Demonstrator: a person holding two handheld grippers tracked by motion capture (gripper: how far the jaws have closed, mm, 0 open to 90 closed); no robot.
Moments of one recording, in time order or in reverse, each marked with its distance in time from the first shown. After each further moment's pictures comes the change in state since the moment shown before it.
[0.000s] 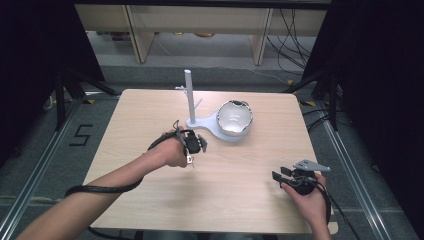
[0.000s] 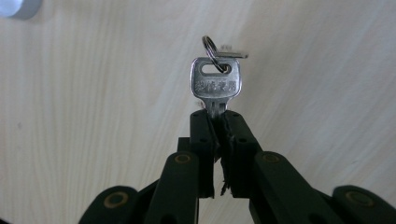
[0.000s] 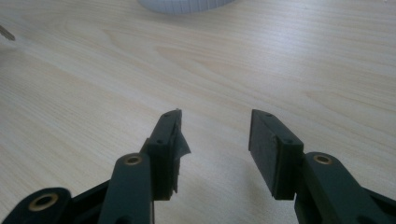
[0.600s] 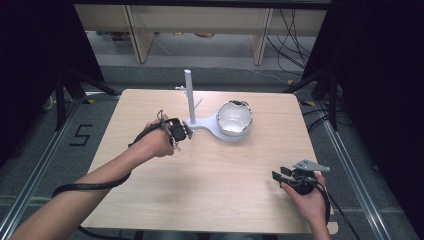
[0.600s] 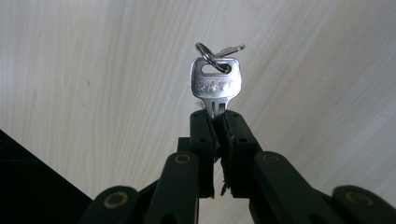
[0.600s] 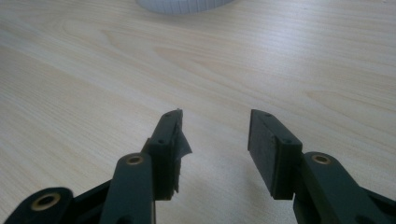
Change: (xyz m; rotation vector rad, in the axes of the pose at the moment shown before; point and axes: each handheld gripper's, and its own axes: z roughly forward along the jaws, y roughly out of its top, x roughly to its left) left arm 0.032 -0.025 -0.008 0.003 0.140 -0.068; right arm 0.003 0.000 0.000 0.011 -0.017 0.021
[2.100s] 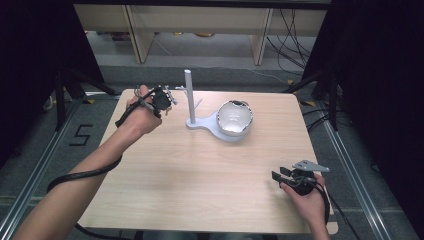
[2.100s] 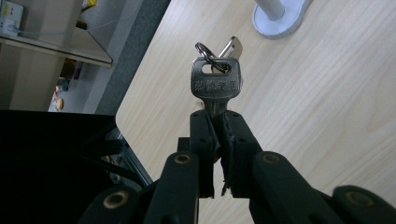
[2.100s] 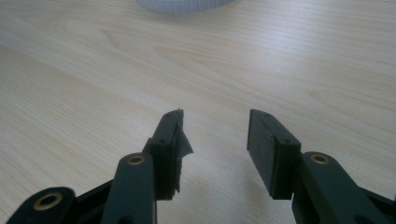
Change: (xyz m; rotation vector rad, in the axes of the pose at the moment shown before) left arm 0.068 -0.016 -0.033 -0.205 0.294 -0.156; right arm 0.001 -0.001 0.002 -0.008 0.007 0.006
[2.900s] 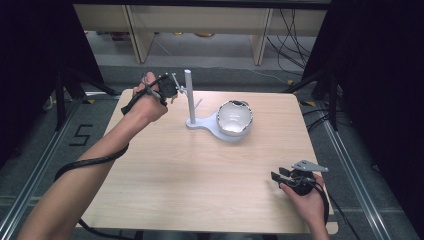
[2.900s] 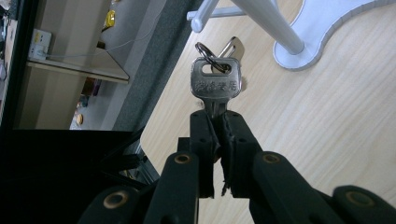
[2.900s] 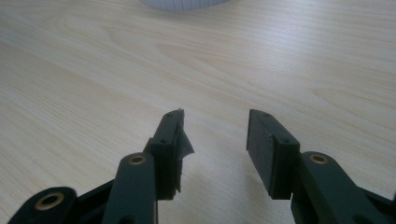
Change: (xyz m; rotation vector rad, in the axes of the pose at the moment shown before) left arm 0.017 0.029 -0.008 -0.040 0.046 0.047; right arm -0.002 0.000 0.002 0.009 -0.013 -0.045
